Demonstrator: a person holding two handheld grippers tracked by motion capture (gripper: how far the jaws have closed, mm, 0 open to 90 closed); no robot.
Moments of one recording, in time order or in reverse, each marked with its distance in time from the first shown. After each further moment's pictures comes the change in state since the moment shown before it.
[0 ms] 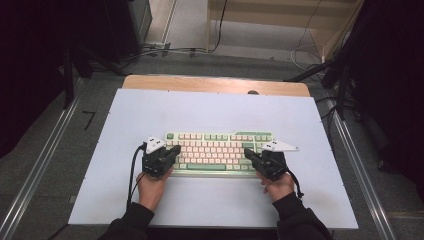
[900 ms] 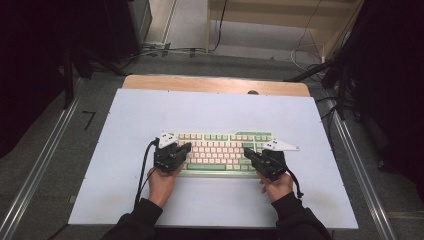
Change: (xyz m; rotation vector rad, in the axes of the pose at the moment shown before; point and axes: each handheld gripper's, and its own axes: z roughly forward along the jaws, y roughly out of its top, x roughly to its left) left arm -0.020 0.012 0.022 0.024 -0.058 0.021; right arm 0.000 0.000 0.001 -0.012 0.003 0.032
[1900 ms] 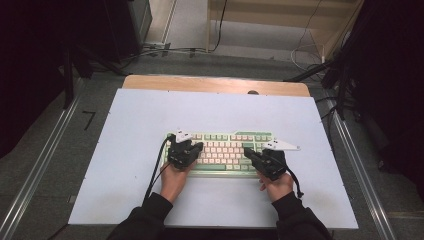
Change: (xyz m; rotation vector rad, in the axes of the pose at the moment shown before) left arm -0.015 0.006 0.033 0.071 -0.024 0.025; right arm -0.001 0.001 0.000 -0.004 0.008 0.009
